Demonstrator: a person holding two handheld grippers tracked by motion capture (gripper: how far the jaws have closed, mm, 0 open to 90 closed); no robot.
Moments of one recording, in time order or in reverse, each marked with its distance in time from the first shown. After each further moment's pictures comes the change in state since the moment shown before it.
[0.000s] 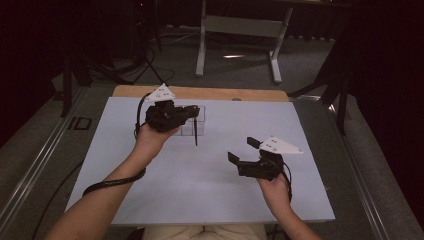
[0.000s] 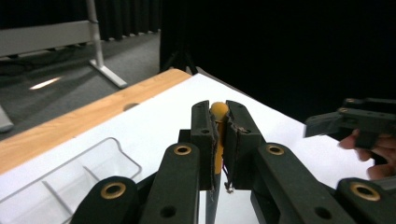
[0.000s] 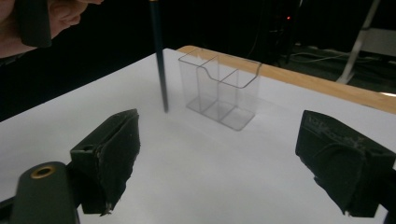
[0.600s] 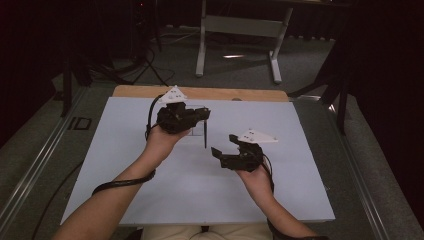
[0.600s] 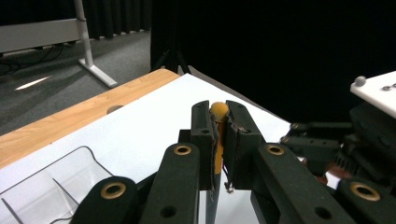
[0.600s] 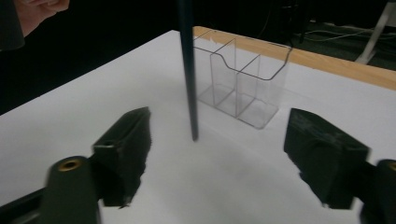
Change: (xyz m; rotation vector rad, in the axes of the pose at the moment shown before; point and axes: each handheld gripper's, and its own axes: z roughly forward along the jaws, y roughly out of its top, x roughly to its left) left arm -0.018 0.003 0.021 0.011 -0.034 -0.001; right arm 0.010 0.005 0.051 0.085 0.032 0.020
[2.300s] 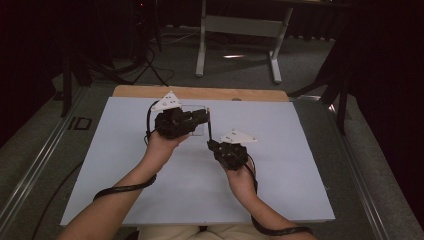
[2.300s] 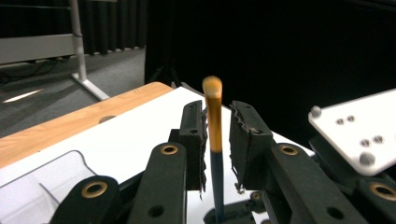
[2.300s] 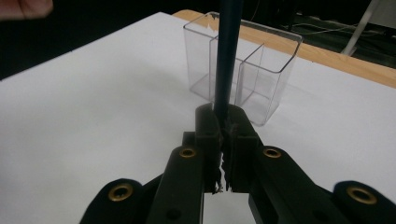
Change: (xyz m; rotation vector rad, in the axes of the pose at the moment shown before) left arm 0.002 -0.017 -0.003 -0.093 -0.031 -0.025; right arm 0.018 -0.004 0.038 0.062 -0.077 -0.055
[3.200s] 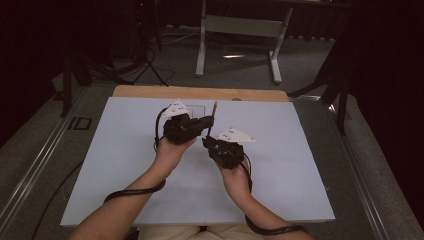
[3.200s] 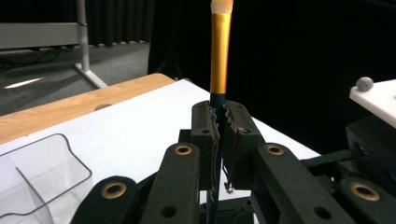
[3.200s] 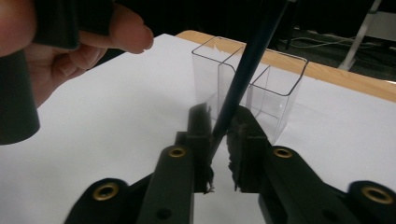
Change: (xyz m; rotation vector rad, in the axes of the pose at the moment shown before) left arm -0.006 -0.020 0.021 0.011 0.024 -0.049; right arm 0.011 0.010 0.001 -0.064 -0.003 0.029
